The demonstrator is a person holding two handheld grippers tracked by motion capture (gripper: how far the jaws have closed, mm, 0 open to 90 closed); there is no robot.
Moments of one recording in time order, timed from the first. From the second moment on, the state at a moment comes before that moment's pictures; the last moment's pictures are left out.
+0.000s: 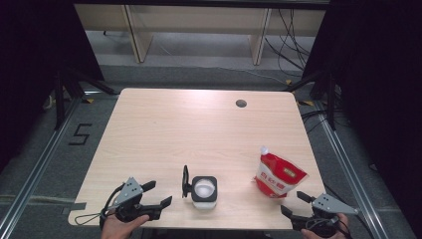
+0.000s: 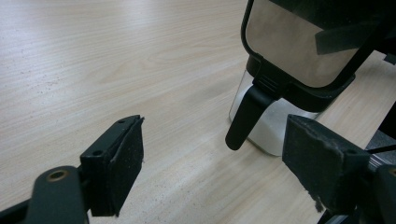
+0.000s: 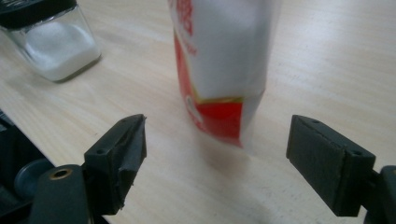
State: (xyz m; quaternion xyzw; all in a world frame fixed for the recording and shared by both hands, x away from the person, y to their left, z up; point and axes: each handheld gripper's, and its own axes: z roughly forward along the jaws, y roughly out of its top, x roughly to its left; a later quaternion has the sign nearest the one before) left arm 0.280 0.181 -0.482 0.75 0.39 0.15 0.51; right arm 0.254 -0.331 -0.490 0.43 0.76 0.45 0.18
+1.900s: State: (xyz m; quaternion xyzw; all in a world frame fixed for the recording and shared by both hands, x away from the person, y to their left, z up) left arm 0.284 0.141 -0.436 0.79 0.31 0.18 0.50; right arm 0.253 -0.328 -0.492 0.41 0.79 0.42 0.18
